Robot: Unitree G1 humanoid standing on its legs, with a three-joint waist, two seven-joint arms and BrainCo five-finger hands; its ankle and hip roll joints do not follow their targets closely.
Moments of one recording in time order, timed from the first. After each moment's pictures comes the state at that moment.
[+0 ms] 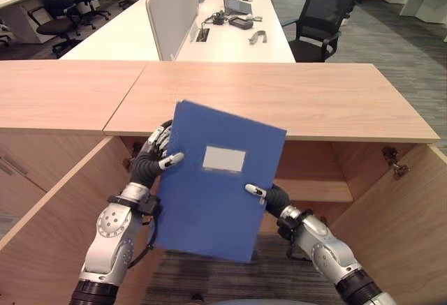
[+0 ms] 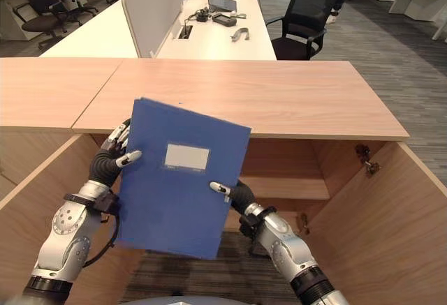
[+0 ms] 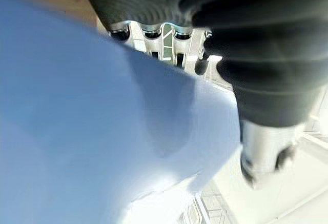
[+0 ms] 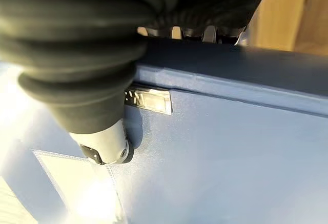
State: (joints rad) left arm 0.06 0.43 0.02 -0.14 -0.50 -0.14 -0.17; right arm -0.03 -0.35 0.38 0.16 0.74 0.06 0.31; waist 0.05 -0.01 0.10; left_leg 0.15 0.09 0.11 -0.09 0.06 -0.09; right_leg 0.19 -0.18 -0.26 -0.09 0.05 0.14
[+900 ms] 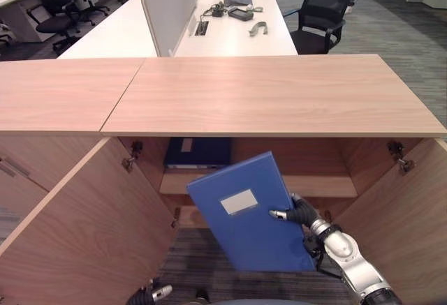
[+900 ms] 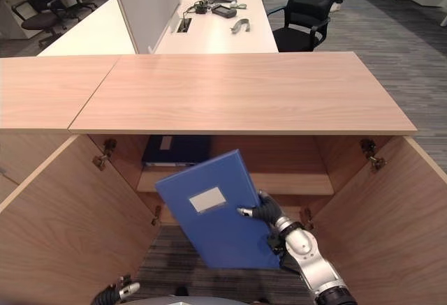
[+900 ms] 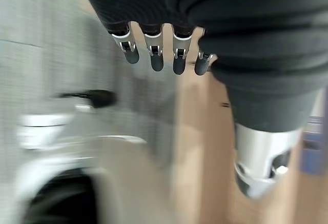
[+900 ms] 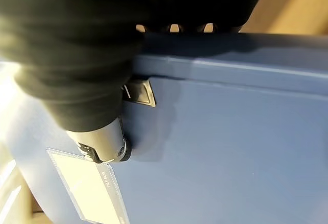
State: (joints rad) left arm 0.26 0.31 -0.07 0.93 -0.20 -0.11 -0.26; right arm 0.06 -0.42 0.29 0.29 0.02 -0.12 0.15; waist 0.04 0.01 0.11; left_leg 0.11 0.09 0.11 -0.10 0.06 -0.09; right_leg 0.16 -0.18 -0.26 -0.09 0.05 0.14
